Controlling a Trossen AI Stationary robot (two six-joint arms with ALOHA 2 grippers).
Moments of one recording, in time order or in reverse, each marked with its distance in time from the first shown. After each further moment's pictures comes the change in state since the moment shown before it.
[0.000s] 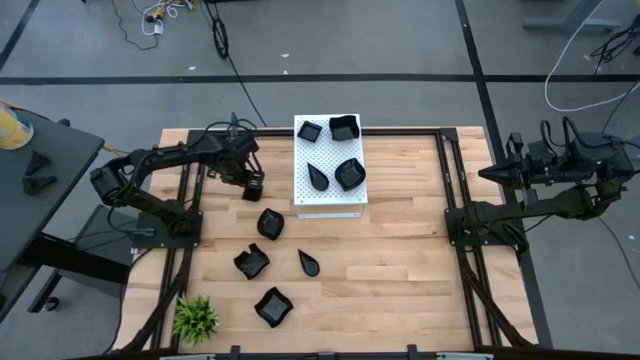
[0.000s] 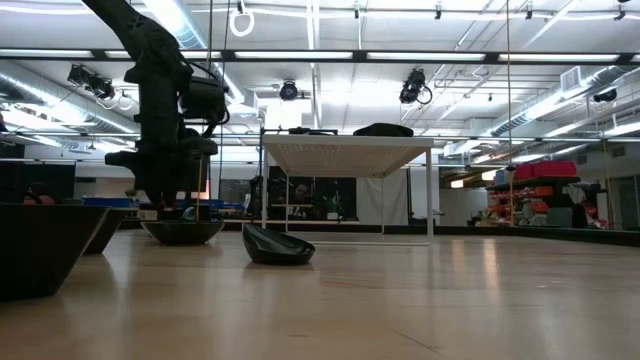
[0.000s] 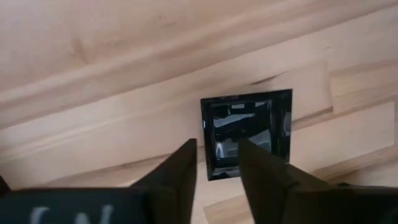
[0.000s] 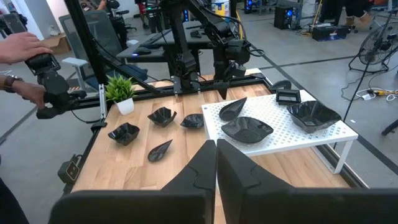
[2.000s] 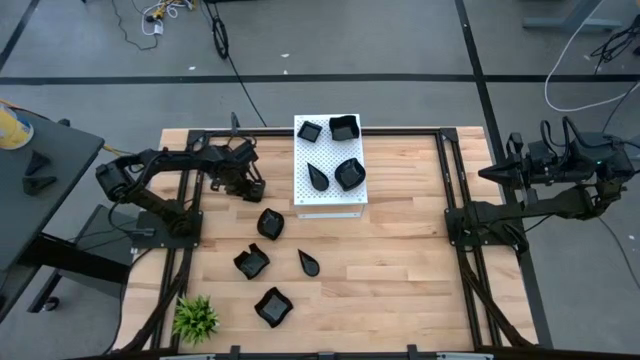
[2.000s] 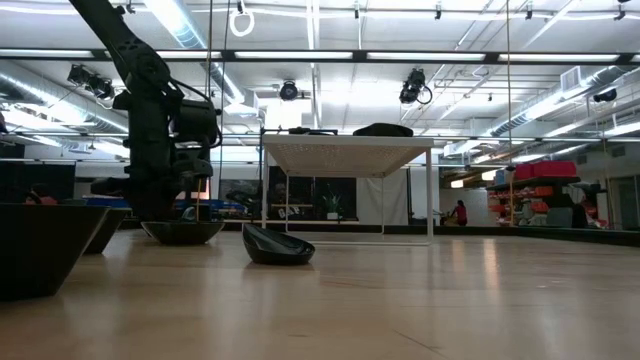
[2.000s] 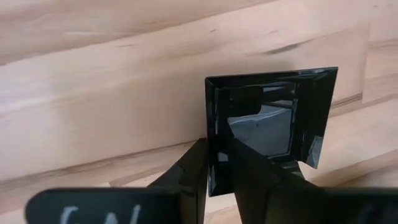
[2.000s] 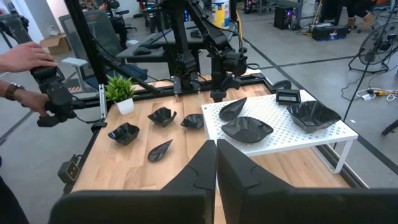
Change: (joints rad) left arm -0.009 0.053 -0.156 0.201 0.127 -0.080; right arm 0.000 0.000 0.000 0.000 0.000 0.000
